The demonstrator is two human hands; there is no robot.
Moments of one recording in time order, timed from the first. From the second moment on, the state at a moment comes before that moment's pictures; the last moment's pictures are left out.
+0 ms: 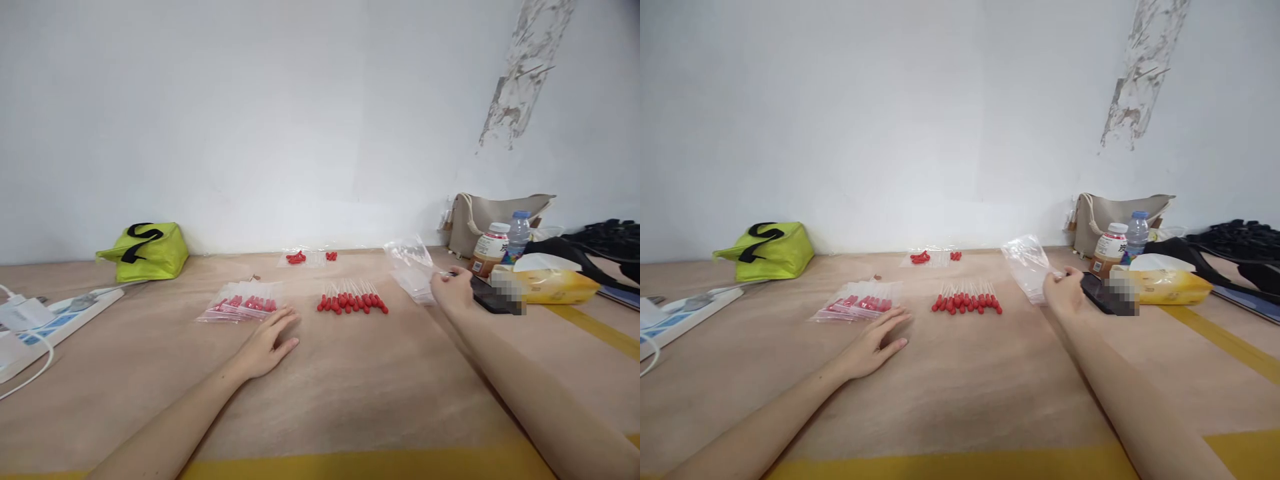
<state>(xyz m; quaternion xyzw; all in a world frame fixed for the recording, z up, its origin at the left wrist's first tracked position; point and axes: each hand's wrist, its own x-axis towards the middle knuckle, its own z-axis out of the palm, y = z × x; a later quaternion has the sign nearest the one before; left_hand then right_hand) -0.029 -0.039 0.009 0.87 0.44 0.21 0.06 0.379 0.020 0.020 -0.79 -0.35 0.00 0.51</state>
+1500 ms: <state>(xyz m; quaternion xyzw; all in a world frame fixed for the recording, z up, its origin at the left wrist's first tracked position) -0.057 -0.014 0.018 0.83 0.47 0.23 -0.17 0.229 0.003 0.008 -0.46 -0.82 -0.13 0.31</state>
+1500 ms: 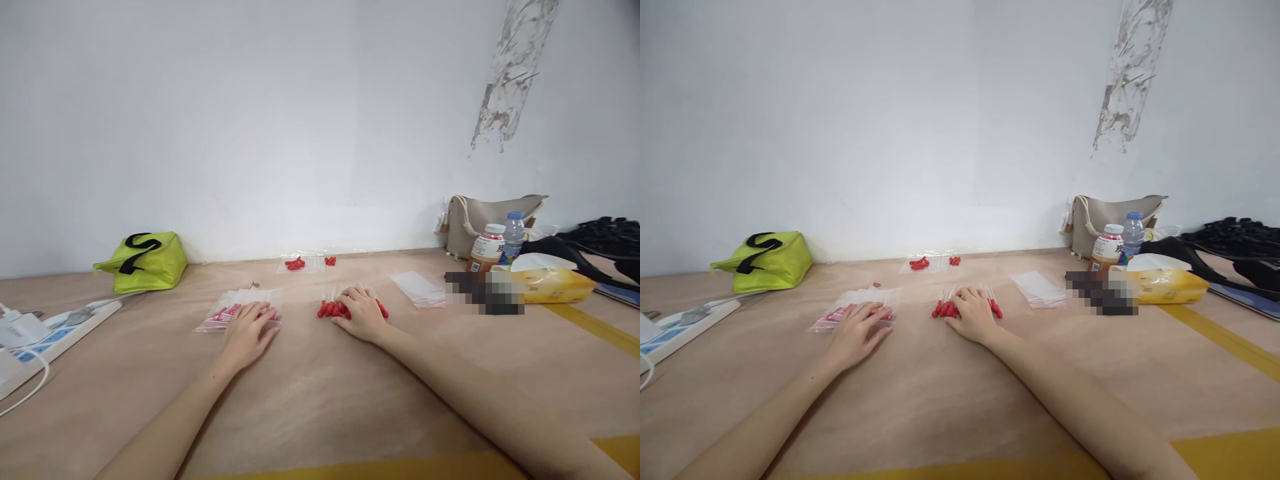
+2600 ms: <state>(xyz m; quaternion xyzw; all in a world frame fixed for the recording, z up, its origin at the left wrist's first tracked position) -0.004 -0.068 0.024 0.88 0.37 0.26 0.13 0.245 -0.048 -0.003 -0.33 -0.88 0.00 0.35</state>
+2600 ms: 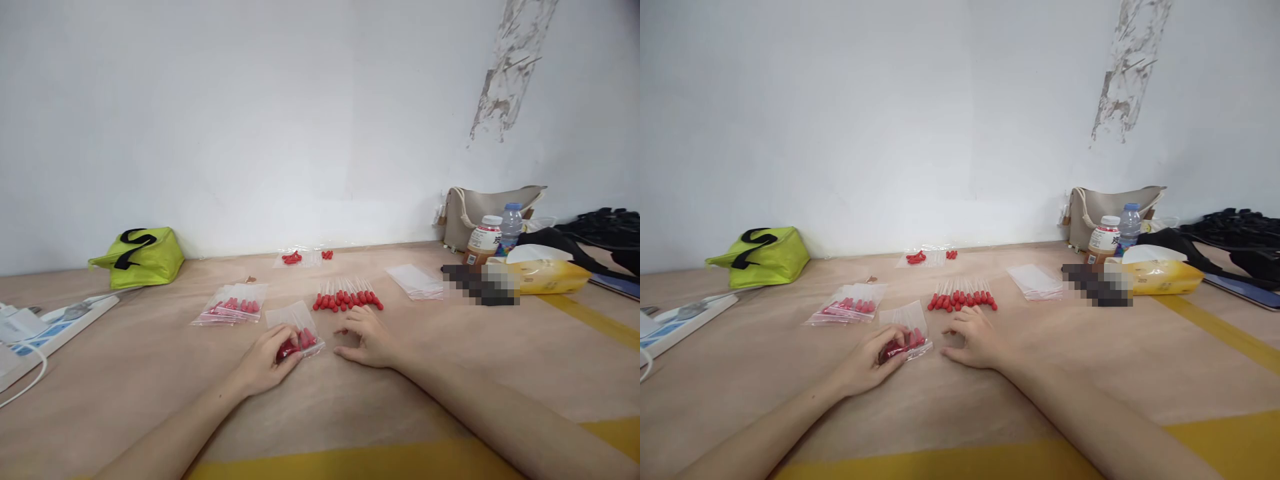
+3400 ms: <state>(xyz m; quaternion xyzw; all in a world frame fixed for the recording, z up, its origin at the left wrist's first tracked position) 0.026 -0.059 0.027 0.88 0.38 0.27 0.10 0.222 -0.035 -0.004 -0.23 -0.89 -0.17 0.36</state>
